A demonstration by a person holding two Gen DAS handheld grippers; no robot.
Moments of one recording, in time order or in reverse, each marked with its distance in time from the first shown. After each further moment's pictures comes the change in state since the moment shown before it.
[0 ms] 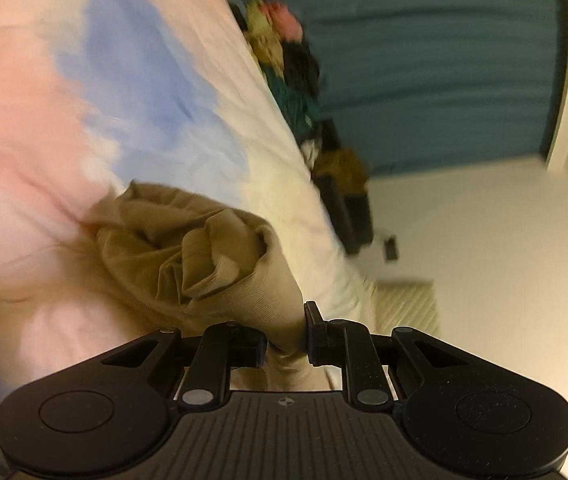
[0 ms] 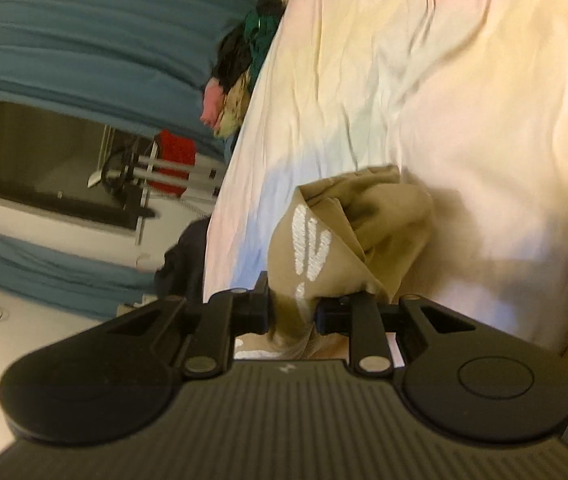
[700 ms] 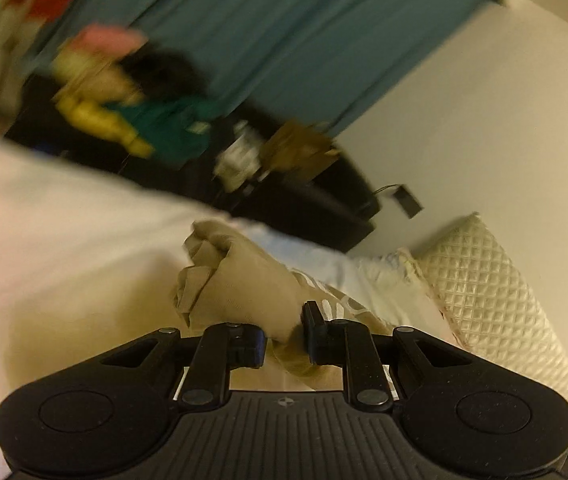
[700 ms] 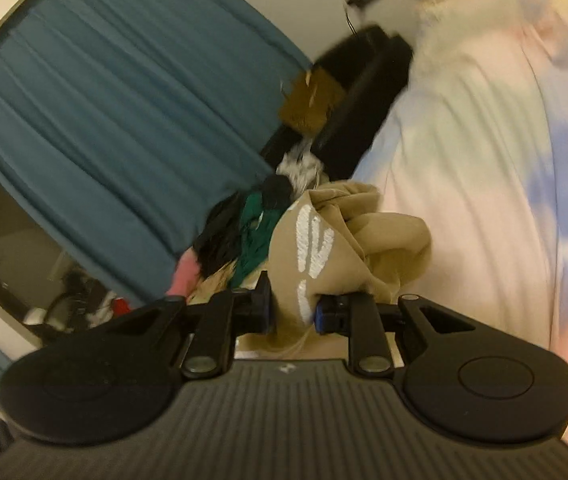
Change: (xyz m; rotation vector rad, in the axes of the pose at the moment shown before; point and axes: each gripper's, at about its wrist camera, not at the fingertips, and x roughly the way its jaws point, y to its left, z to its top) left arm 0.394 -0.218 0.136 0.632 -0.038 0.084; right arm 0.143 0.079 0.319 -0.300 -0.457 -0.107
